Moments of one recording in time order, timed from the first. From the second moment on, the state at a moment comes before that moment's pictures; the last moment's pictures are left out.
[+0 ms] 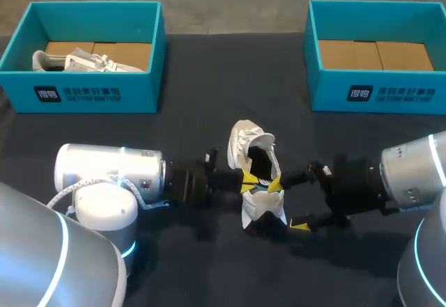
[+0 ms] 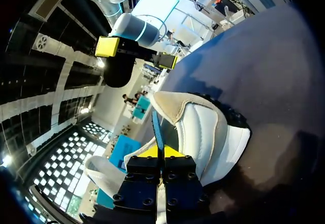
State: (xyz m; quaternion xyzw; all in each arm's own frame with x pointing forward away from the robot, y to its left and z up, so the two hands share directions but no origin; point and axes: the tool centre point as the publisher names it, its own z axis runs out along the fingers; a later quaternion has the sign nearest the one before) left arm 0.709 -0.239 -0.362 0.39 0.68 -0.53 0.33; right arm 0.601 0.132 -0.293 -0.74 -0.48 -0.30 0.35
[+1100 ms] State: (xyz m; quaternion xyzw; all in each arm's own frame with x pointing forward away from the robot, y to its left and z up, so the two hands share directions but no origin) left arm 0.688 -0.241 -0.343 0.40 0.66 -0.55 0.31; right arm 0.601 0.132 -0.293 -0.74 -0.48 -0.30 0.35
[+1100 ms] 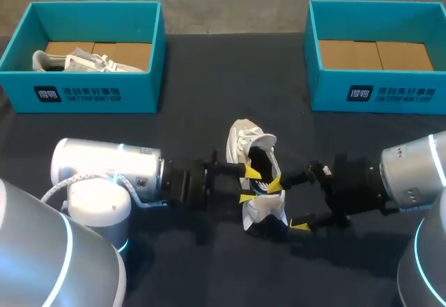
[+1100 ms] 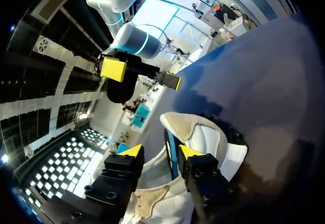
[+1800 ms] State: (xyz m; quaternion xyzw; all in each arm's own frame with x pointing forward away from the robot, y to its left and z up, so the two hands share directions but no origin) left arm 0.708 -0.239 -0.365 0.42 0.69 -0.50 0.30; right arm 0.601 0.132 -0.293 -0.74 -0.48 -0.30 0.35
